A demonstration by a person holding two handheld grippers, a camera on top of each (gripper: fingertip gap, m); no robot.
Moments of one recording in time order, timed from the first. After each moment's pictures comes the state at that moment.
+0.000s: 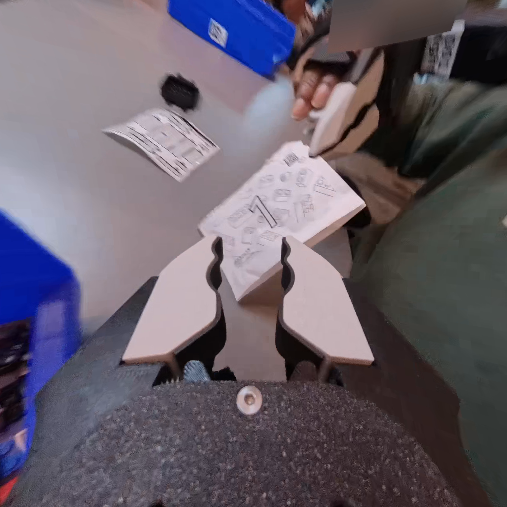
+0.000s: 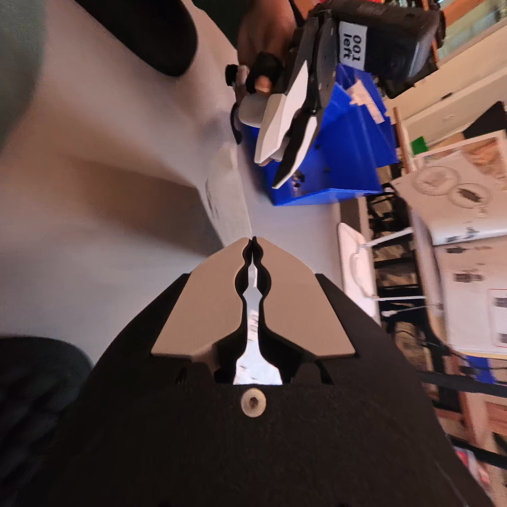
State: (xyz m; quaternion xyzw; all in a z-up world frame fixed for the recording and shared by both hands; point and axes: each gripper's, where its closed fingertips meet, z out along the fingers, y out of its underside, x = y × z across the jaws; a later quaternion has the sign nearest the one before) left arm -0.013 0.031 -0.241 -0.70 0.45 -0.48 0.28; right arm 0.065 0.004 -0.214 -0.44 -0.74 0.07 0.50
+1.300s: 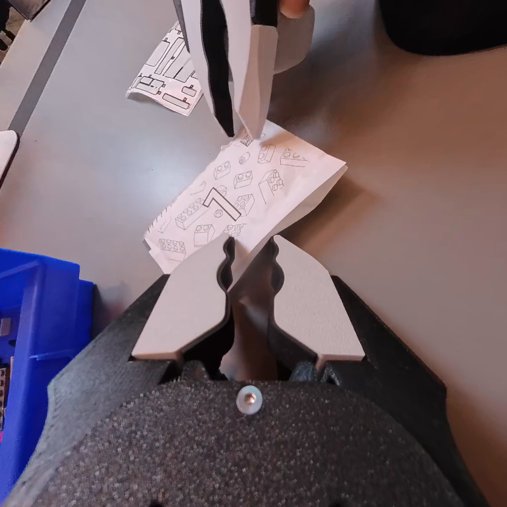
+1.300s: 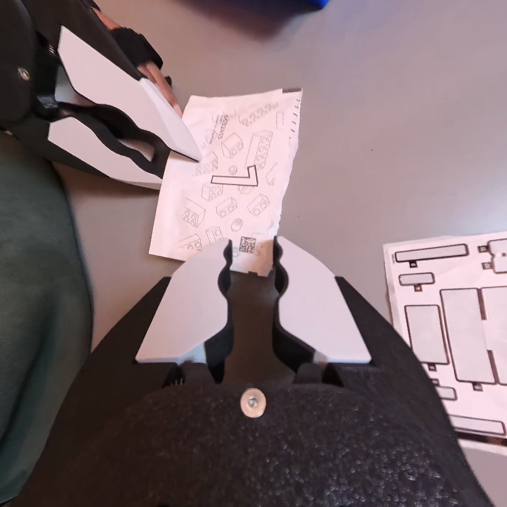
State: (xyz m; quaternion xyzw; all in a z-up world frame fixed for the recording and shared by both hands) left arm -0.002 0.006 -0.325 -0.70 0.58 -0.11 0.40; right arm 0.064 0.036 -0.319 -0.79 -0.49 0.32 0.17
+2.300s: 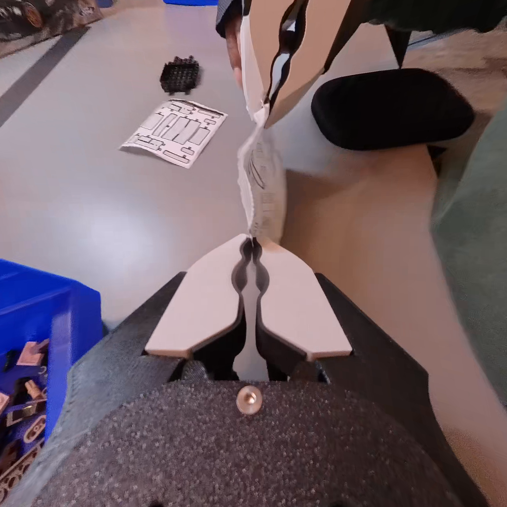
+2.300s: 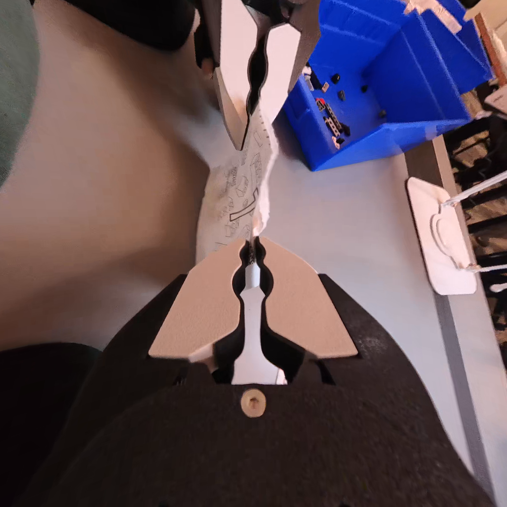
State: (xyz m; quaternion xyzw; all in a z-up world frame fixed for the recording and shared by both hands) left arm -0.012 0.016 -0.280 -0.65 0.58 -0.31 0.38; right arm 0.069 0.025 -0.257 -0.54 -0.71 0.15 0.42
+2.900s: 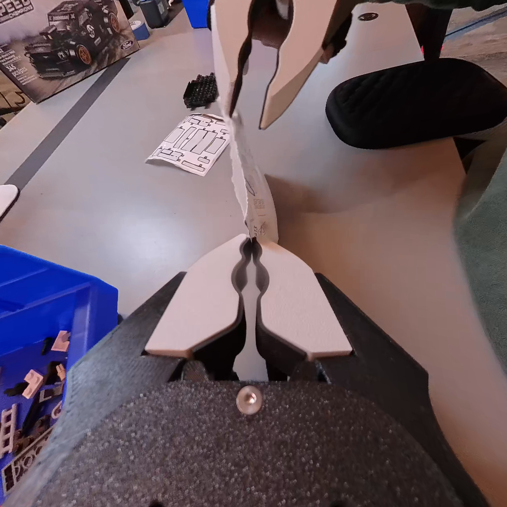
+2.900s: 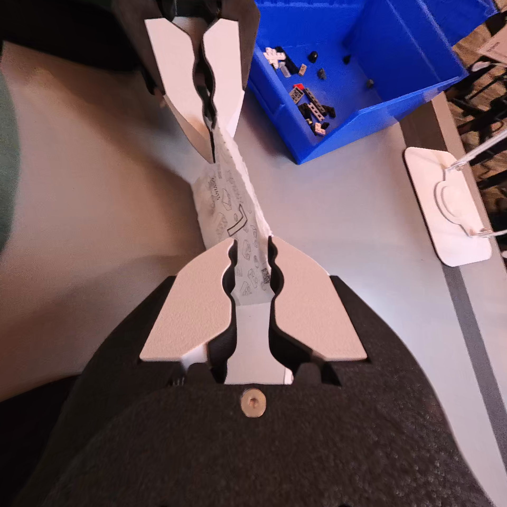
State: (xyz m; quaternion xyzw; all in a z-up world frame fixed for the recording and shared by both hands) left arm -0.013 0.015 -0.276 -0.64 0.57 -0.27 0.44; right arm 0.058 0.033 -0.244 -0.61 -0.66 0.16 0.40
